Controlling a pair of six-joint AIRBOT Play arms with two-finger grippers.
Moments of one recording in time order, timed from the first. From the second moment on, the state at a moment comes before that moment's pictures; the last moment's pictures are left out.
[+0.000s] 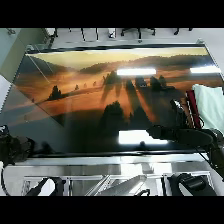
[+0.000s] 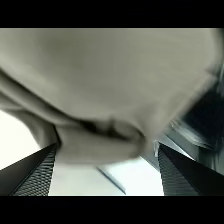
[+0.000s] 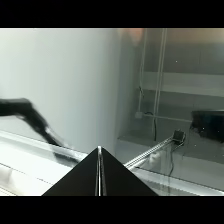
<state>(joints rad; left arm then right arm) 0.57 -1.03 0.54 -1.07 0.95 1.32 0.22 -0.67 0.57 2.12 -0.99 -1.49</state>
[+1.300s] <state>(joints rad) -0.67 -1.07 1.14 -1.72 0.97 1.40 0.22 -0.67 0.57 2.12 -0.99 -1.49</state>
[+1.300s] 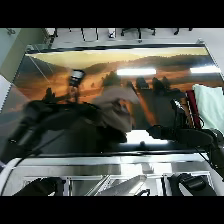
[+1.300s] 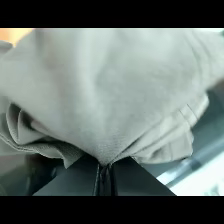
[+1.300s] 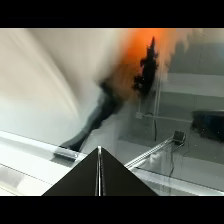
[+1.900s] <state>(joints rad) -0.51 -1.20 1.20 -1.72 1.17 1.40 -0.02 -0.68 0.67 2.11 -1.13 -1.56</state>
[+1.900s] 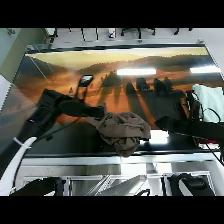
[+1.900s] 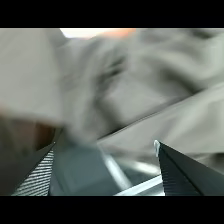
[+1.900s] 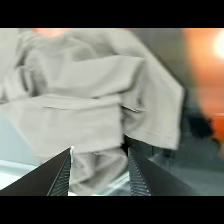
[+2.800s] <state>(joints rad) -0.28 -1.32 0.77 -2.11 0.69 1.58 0.22 -1.17 0.65 2.37 -0.92 -1.67</state>
